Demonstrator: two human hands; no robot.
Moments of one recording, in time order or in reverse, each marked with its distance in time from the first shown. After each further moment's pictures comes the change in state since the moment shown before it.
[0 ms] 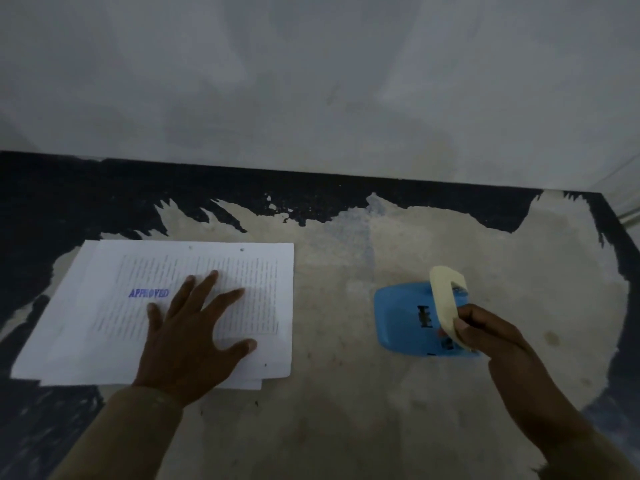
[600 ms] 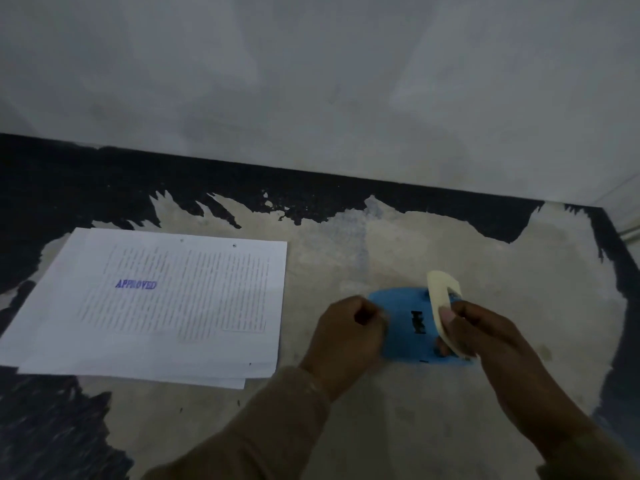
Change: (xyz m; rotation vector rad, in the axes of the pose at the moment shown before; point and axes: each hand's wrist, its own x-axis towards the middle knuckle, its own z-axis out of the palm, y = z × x) left_hand 0.012 0.183 0.029 -1.018 -0.269 -0.121; right_hand 0.006 -0.020 -0.005 -0.141 -0.162 -0.164
